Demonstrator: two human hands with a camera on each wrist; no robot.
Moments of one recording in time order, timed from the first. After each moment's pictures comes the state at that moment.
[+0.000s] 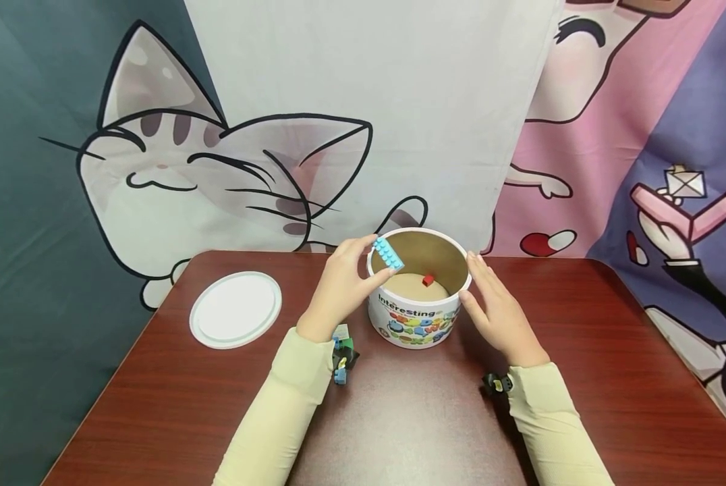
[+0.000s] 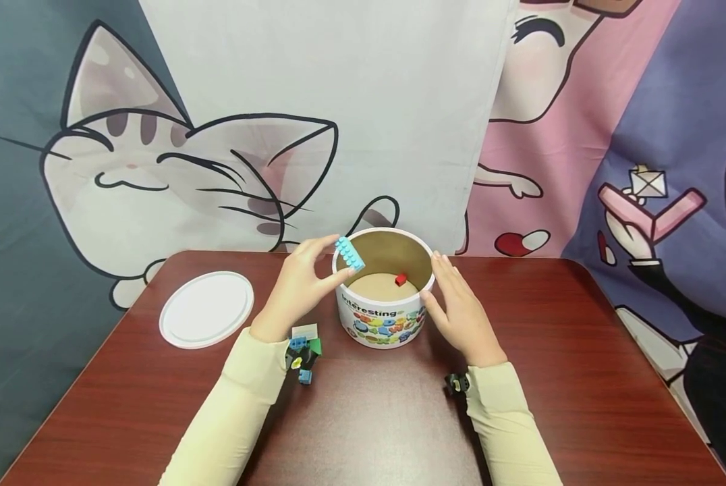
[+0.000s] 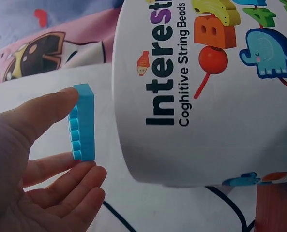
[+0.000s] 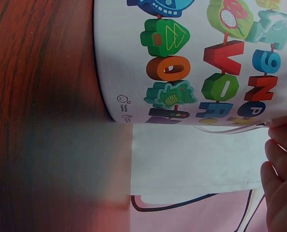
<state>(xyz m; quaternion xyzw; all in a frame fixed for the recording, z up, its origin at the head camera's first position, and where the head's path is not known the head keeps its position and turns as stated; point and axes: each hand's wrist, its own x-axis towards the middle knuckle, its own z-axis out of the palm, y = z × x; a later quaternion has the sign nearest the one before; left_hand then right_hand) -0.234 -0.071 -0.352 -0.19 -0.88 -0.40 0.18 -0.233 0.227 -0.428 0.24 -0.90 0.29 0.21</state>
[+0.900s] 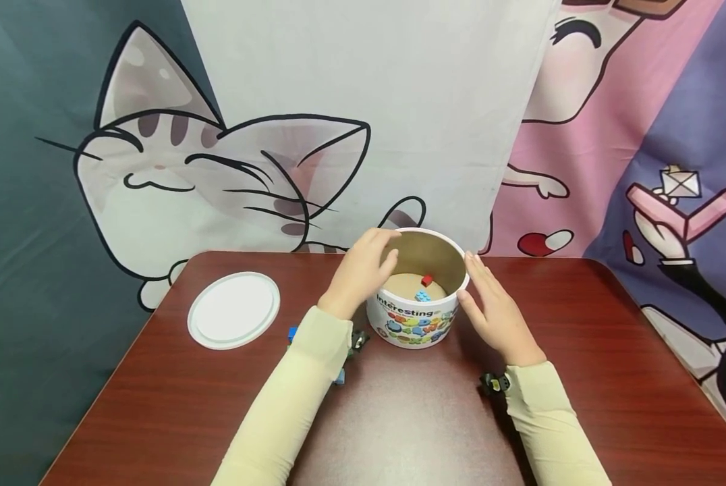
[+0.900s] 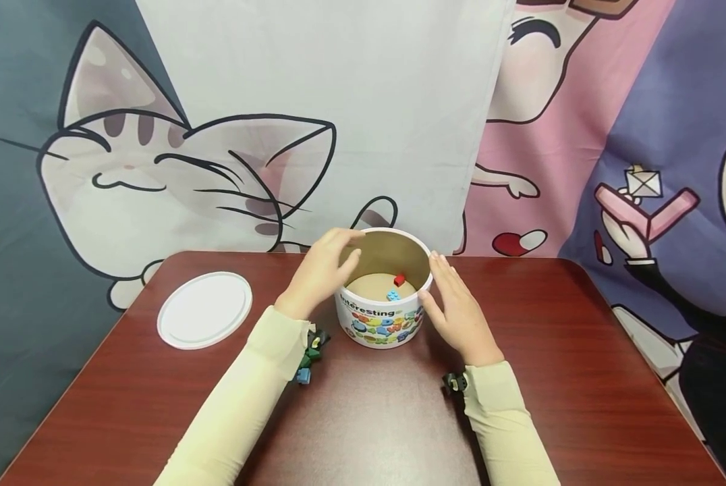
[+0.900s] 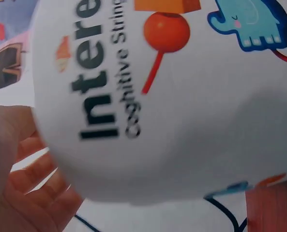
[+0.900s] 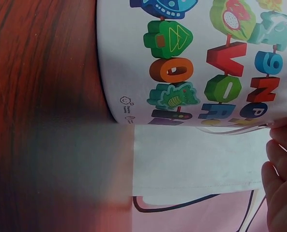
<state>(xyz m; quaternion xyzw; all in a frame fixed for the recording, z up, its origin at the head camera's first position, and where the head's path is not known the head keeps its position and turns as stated) -0.268 -0.048 -0.354 -0.25 -0.90 -0.31 0.18 -0.232 0.225 -0.428 0.23 -0.90 0.29 0.21</state>
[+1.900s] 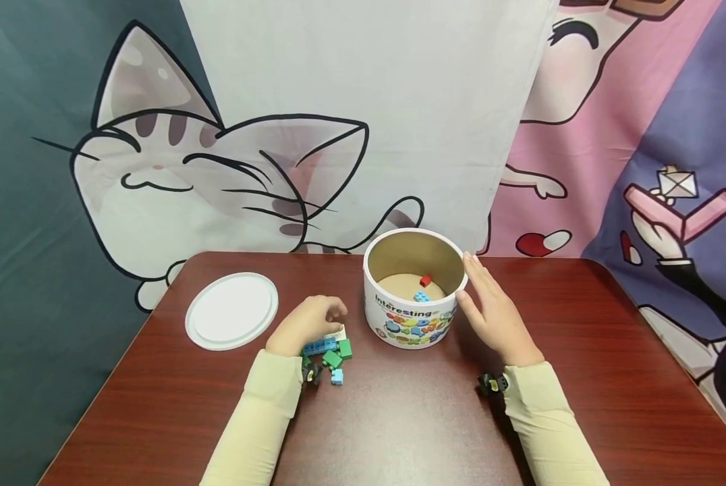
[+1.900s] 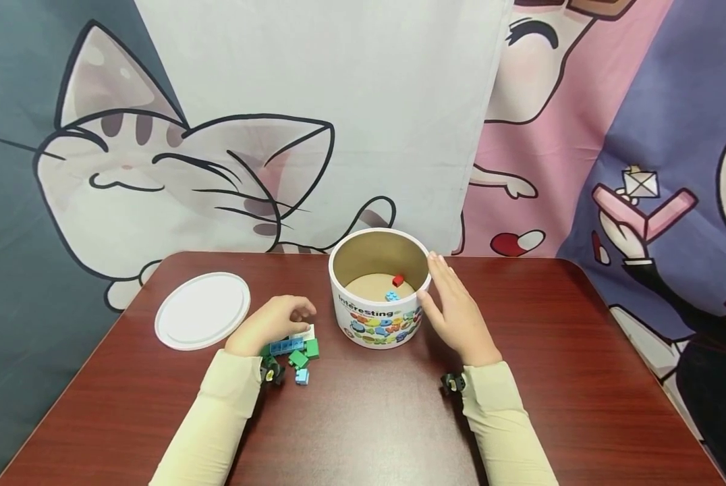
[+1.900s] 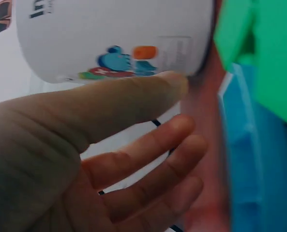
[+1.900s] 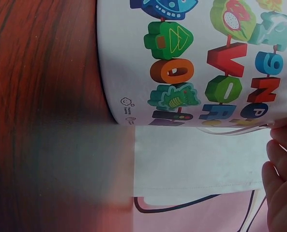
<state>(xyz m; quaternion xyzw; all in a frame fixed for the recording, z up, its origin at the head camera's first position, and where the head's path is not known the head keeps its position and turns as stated) -0.236 -0.133 -0.423 -0.18 -0.94 -0.27 -0.07 -0.233 0.225 -0.430 0.23 -0.90 0.30 0.21</state>
